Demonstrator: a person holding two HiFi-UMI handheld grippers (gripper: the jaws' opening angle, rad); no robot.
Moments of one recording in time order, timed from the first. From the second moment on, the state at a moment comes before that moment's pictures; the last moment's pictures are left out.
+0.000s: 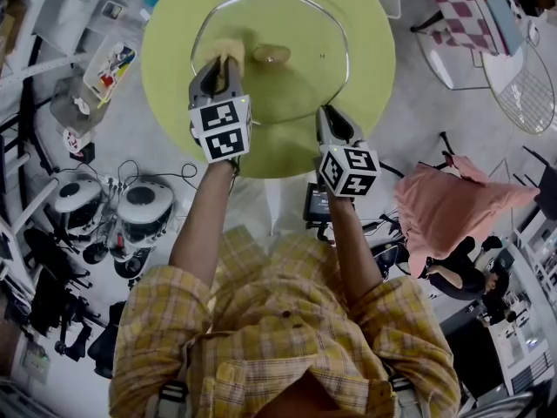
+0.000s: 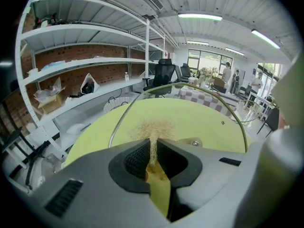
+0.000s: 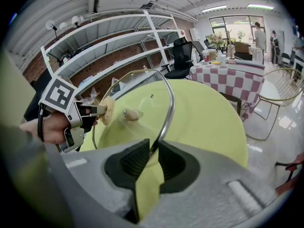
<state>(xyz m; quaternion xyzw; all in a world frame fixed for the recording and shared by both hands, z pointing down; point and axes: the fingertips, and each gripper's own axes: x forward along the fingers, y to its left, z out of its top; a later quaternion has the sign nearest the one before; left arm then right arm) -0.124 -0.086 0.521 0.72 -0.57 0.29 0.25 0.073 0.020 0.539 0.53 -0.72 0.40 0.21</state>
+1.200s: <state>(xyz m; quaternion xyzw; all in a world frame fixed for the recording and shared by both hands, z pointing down) -0.039 -0.075 0.530 0.77 -0.51 0.28 0.27 0.071 0.022 0.540 0.51 -0.73 0.40 0.21</state>
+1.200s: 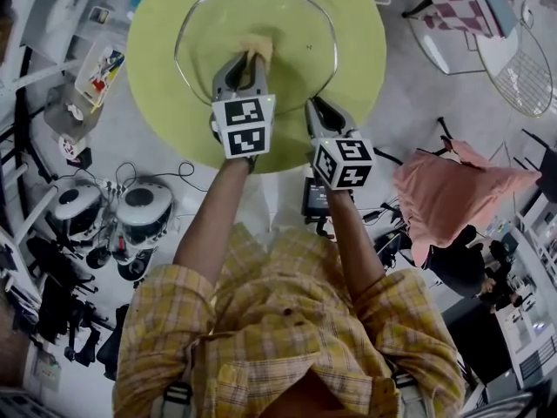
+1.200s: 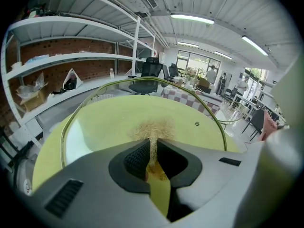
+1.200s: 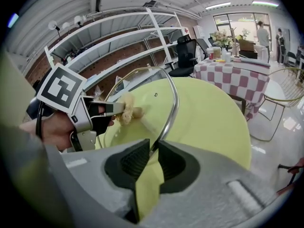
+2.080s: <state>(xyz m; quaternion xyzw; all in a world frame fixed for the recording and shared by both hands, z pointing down) -0.032 -0.074 0.526 0.77 -0.51 0.28 0.25 0.067 0.027 0.545 0.49 -0.74 0.42 0.21</state>
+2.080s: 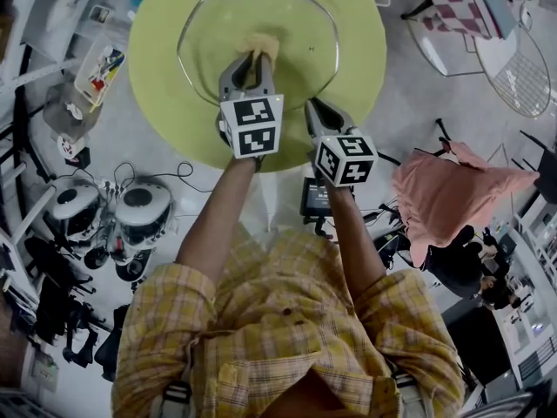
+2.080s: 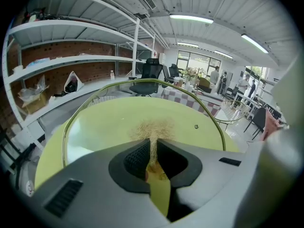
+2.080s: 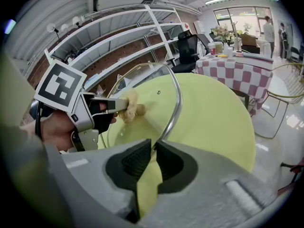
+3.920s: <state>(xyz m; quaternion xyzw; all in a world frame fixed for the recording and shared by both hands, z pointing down) 0.035 -0.051 0.537 0.80 -0.42 0.27 0.31 0.071 0.024 0.548 0.50 -0.73 0.42 0.21</state>
